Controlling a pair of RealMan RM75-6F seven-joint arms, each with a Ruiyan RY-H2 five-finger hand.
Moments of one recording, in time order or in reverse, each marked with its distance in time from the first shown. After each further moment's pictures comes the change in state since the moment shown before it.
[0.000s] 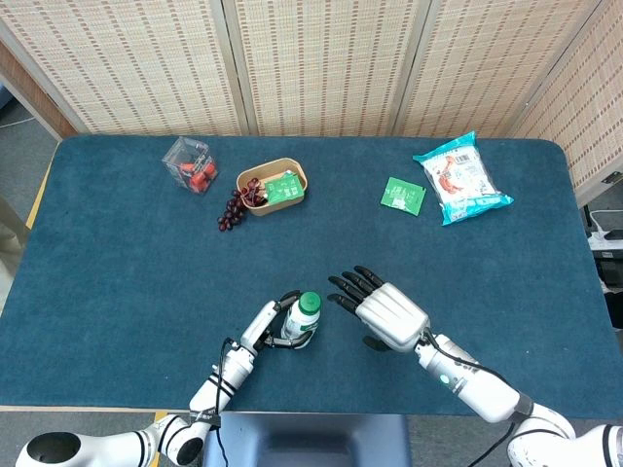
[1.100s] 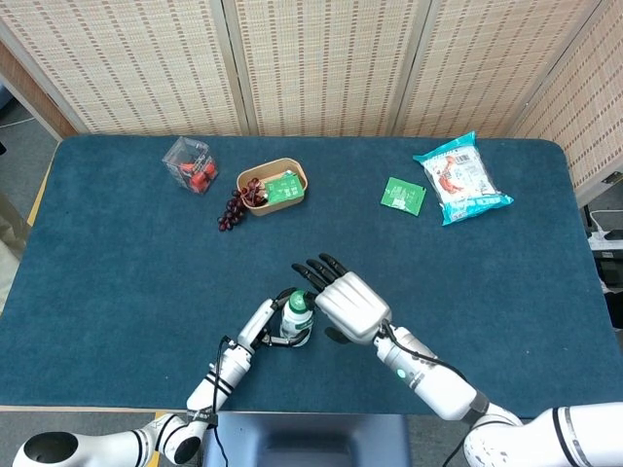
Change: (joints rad) left arm 0.003 0.013 0.000 0.000 0.012 0.020 0.024; right arm 0.228 -0.078 0.026 -0.149 0.405 0.150 -0.309
